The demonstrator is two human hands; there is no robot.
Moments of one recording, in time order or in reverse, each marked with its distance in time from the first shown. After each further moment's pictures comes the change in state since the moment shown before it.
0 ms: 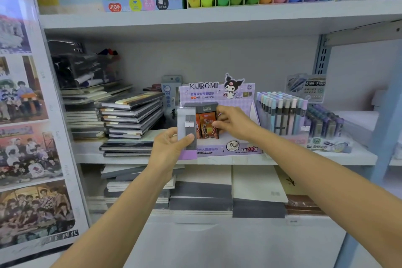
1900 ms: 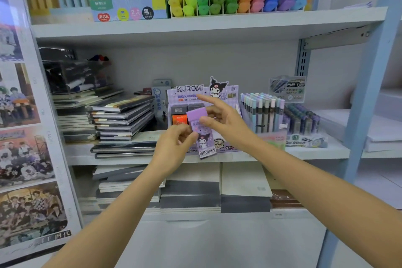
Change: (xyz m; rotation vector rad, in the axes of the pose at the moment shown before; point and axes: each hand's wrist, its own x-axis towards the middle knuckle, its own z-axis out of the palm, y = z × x) left_hand -0.016 0.013 0.026 0.714 -0.124 0.458; right_hand -0.058 -0.030 -0.011 0.408 0.132 -0.279
